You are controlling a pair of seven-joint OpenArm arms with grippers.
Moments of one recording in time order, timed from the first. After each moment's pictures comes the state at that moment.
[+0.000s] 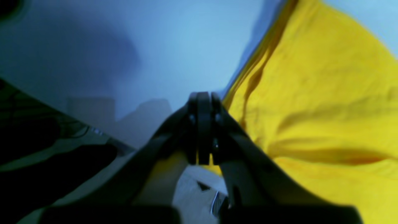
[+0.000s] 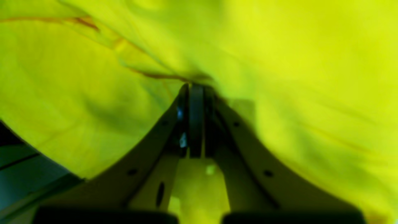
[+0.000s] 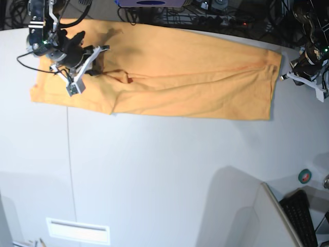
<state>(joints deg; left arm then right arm) 21.2 -16.5 -35.3 94.0 -25.0 -9.1 47.6 -22.9 3.4 8.2 91.8 12.6 28.7 -41.6</state>
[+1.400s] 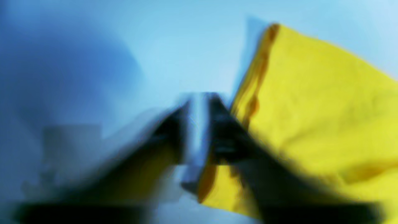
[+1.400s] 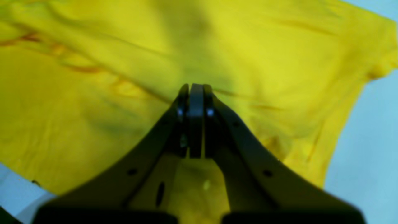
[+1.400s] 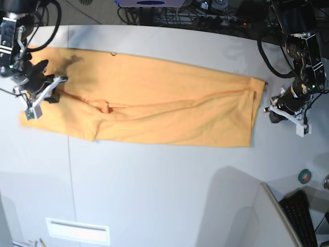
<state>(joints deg) 4.2 -18.5 -24.7 75.8 -24.7 -18.5 38.5 -12.3 11.8 18.2 79.1 13.3 29.9 -34.4</state>
